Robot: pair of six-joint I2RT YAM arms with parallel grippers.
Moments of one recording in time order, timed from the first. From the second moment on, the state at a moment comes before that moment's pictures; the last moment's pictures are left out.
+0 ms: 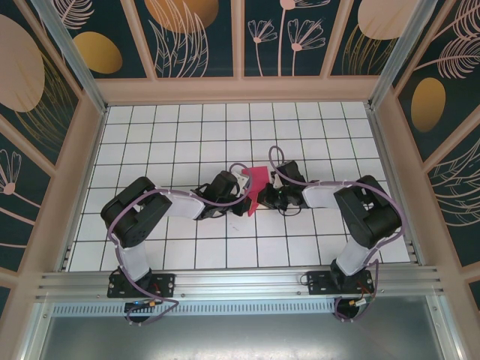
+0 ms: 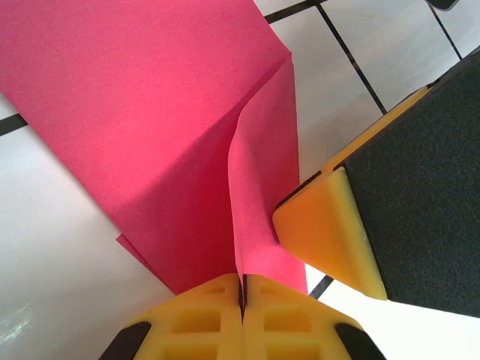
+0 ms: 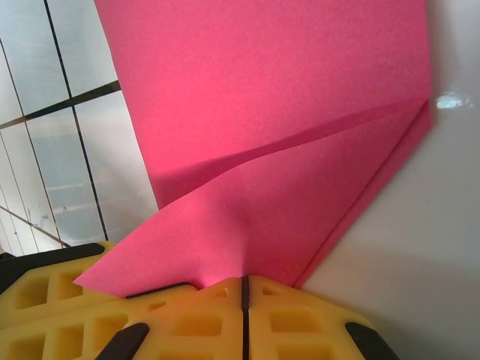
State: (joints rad) left arm -0.79 1.85 0.80 0.27 0.26 -0.43; right arm 0.54 1.69 0.70 0.02 -0.47 0.82
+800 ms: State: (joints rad) left arm -0.79 1.85 0.80 0.27 0.27 -0.43; right arm 0.59 1.64 0.60 0.13 -0.46 0.91
